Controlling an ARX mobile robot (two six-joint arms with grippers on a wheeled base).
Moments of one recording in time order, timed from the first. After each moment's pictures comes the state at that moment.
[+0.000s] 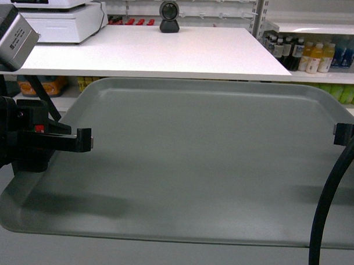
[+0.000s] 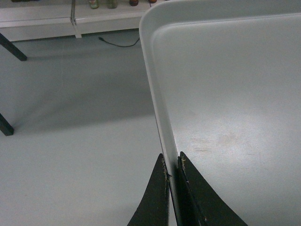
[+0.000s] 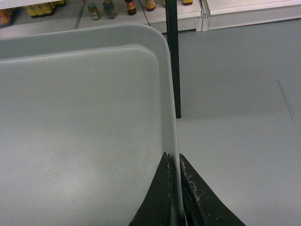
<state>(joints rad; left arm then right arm) -0.31 1.39 0.54 0.35 -0.09 -0.09 0.22 1.44 0.57 0.38 0.15 0.22</state>
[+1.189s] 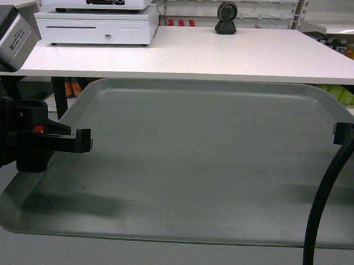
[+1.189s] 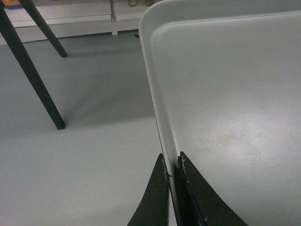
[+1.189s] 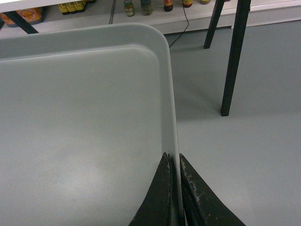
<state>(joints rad) -0.30 1.39 0.54 0.35 -0.09 -0.09 0.23 1.44 0.57 0.38 0.15 0.22</state>
